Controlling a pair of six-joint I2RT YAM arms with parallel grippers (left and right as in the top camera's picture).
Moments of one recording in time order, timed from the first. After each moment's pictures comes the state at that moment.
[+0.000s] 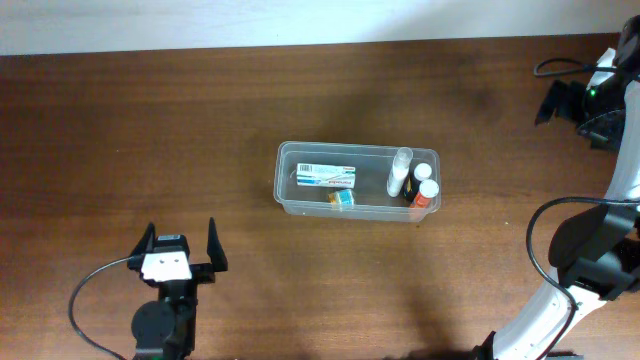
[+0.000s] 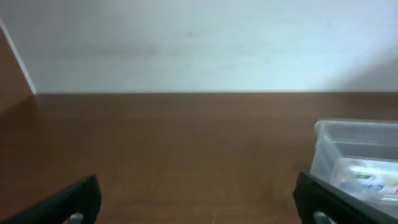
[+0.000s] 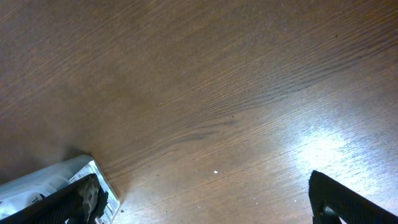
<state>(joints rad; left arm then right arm) -0.04 0.17 0.04 0.04 -0.10 0.01 -0.42 2.08 2.21 -1.51 -0.07 0.11</state>
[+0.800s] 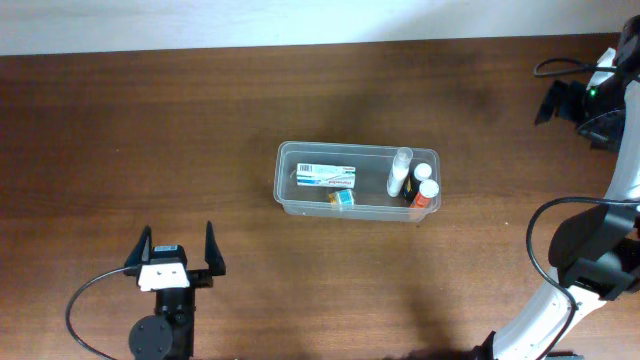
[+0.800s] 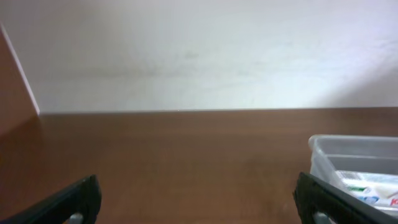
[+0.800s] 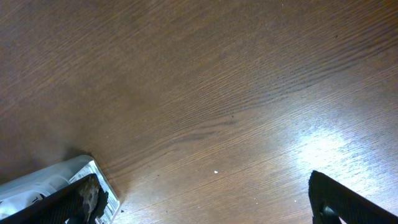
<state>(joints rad) -0.03 0.02 0.02 0.02 -0.06 0.03 -0.42 2.08 2.21 -1.51 -0.07 0.11</state>
